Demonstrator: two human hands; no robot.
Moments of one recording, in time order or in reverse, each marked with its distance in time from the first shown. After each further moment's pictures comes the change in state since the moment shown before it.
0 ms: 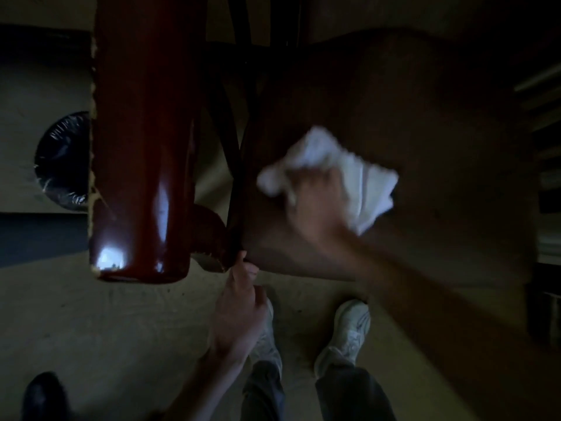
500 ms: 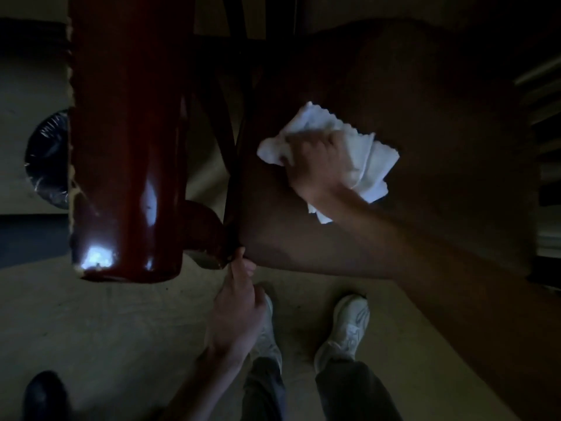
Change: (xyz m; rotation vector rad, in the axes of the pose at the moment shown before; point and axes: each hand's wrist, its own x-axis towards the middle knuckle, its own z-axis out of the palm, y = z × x) left_hand 0.003 0.000 0.000 0.036 -0.038 0.066; right_hand 0.049 0.006 -0.010 -0.039 0.133 -0.011
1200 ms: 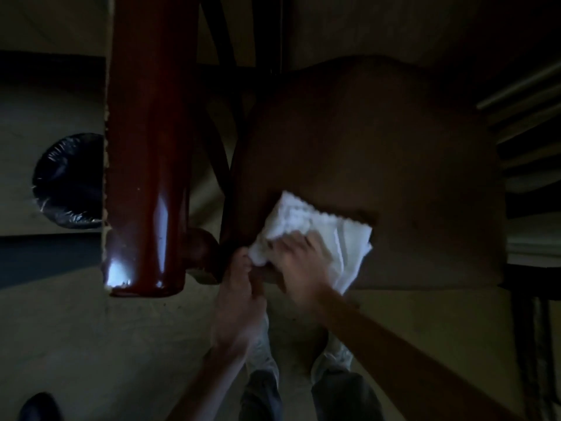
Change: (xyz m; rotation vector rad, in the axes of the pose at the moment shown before) left_hand 0.010 0.028 -0.012 -0.148 0.043 -0.014; right_hand -0.117 -0.023 0.025 0.037 -0.184 -0.167
